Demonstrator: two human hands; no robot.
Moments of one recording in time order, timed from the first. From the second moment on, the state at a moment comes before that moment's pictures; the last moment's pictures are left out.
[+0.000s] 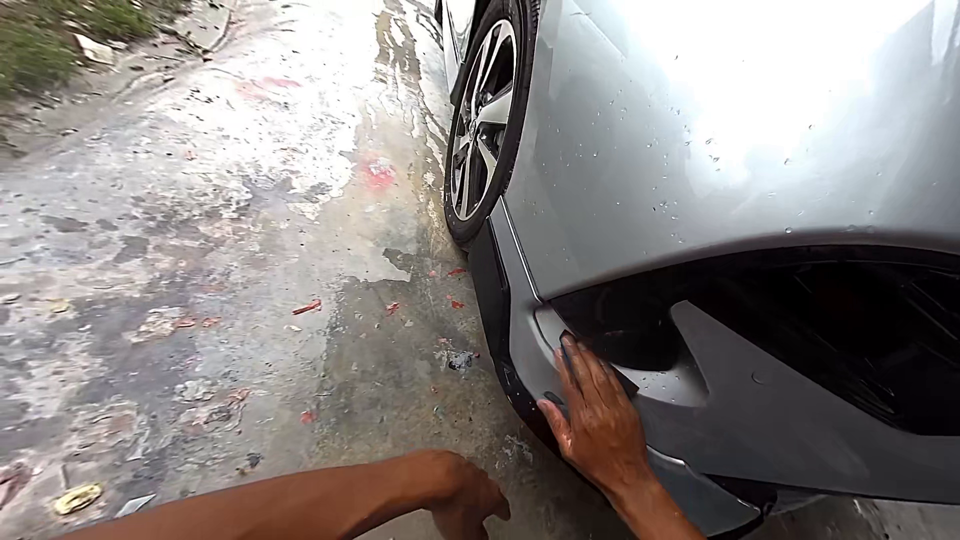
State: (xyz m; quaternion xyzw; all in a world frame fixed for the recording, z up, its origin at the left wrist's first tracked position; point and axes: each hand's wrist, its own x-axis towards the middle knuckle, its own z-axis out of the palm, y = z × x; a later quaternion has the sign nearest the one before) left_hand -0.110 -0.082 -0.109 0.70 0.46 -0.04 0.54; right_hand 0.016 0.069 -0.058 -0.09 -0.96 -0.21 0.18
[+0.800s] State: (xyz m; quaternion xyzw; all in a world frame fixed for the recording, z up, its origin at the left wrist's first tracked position) left_hand -0.096 -0.084 -0.062 0.71 0.45 -0.09 0.53; right_hand -0.030 0.041 -0.070 -0.20 -0.93 -0.23 0.22
